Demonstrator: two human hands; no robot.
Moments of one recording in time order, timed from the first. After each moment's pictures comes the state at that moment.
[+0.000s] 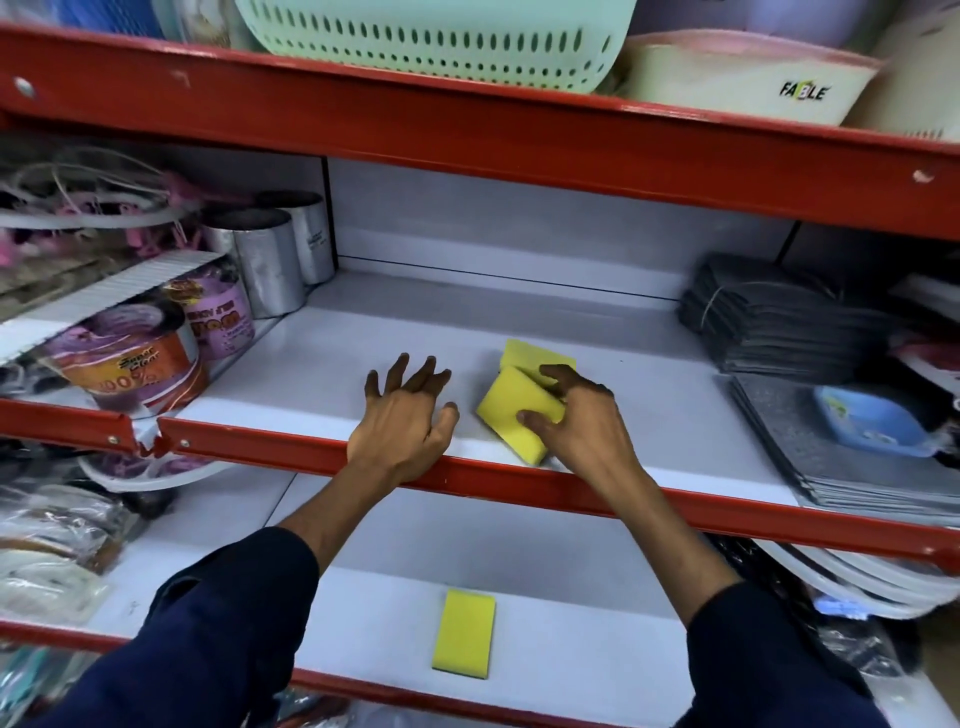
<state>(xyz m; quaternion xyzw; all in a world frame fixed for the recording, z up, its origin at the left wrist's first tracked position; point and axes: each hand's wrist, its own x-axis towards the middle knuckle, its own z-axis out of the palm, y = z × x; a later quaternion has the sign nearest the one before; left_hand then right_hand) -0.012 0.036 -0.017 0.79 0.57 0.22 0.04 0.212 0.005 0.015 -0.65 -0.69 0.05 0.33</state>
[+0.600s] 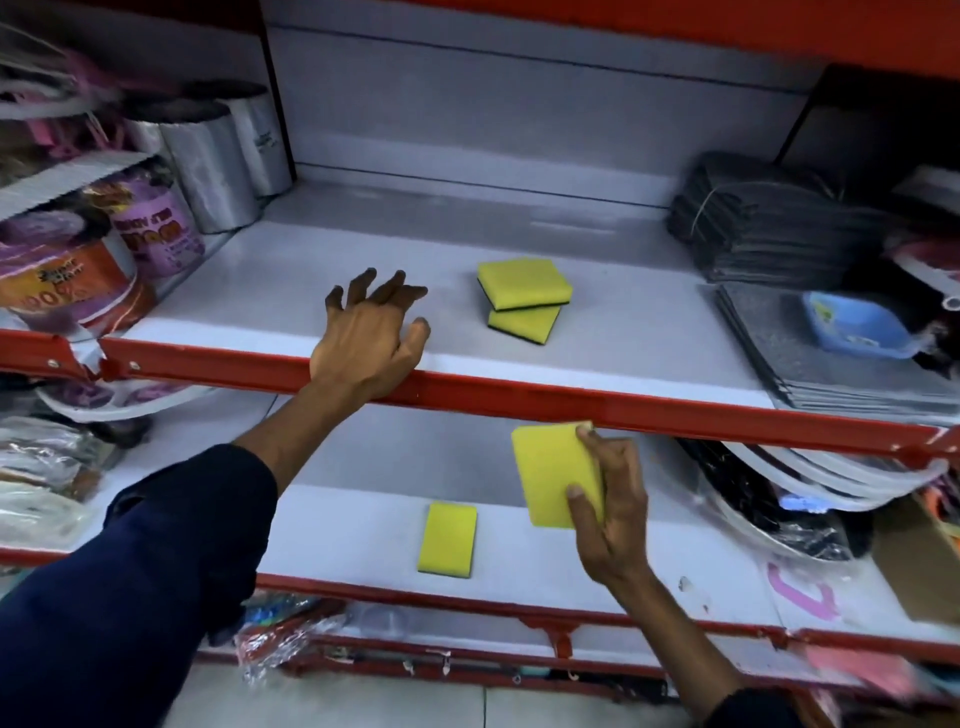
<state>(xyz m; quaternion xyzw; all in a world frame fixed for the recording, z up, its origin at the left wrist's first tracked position) -0.011 0.035 -0.020 0.79 0.57 0.22 0.01 0.249 -0.131 -0.108 -0.52 -0.67 0.10 0.53</state>
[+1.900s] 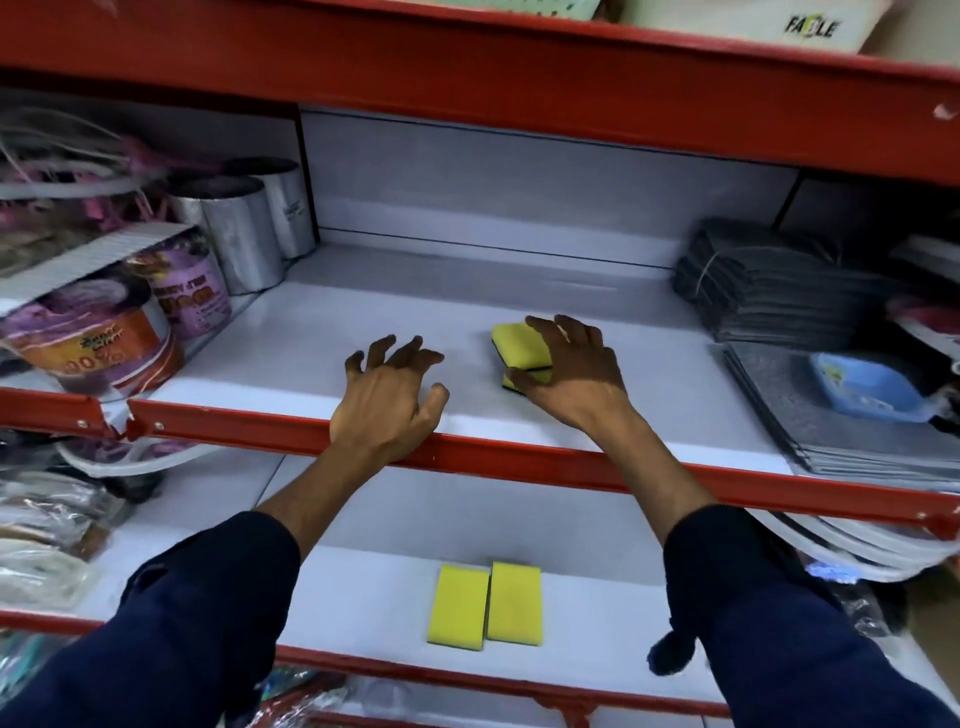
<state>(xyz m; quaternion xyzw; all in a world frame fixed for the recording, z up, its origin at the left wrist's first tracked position) -0.011 0.034 -0.015 0.79 0.57 0.23 0.02 0.228 0.039 0.012 -0.67 -0.71 -0.01 0.23</state>
